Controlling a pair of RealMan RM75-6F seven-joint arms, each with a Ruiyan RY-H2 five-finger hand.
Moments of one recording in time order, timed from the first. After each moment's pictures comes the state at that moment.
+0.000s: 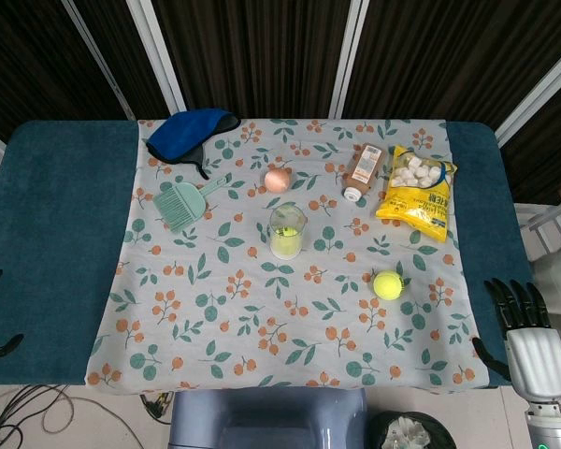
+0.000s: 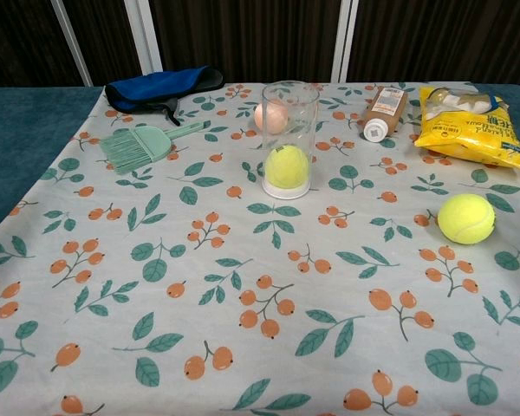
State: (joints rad) left arm 0.01 -1.07 -0.03 -1.67 1.51 1.58 0.09; right arm 0.00 -1.18 0.04 -1.64 -1.65 1.65 -0.13
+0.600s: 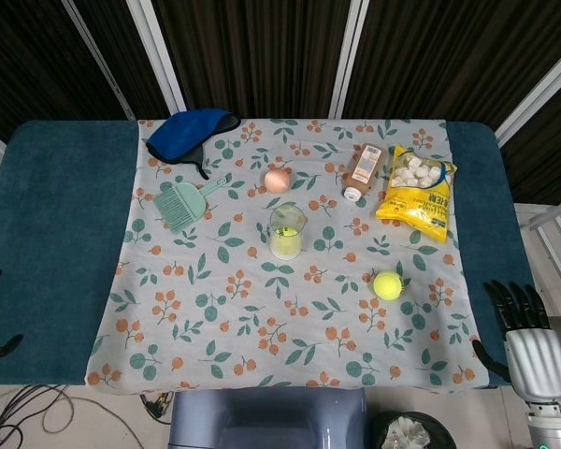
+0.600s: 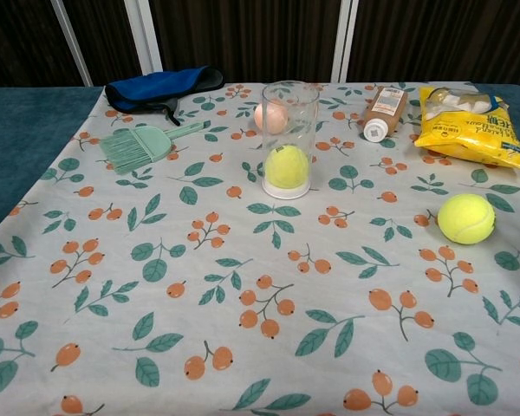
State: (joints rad) left arm 0.01 -1.06 -0.03 -1.67 1.51 1.58 0.10; right arm 0.00 -1.16 0.03 -1.65 -1.65 1.62 -0.12
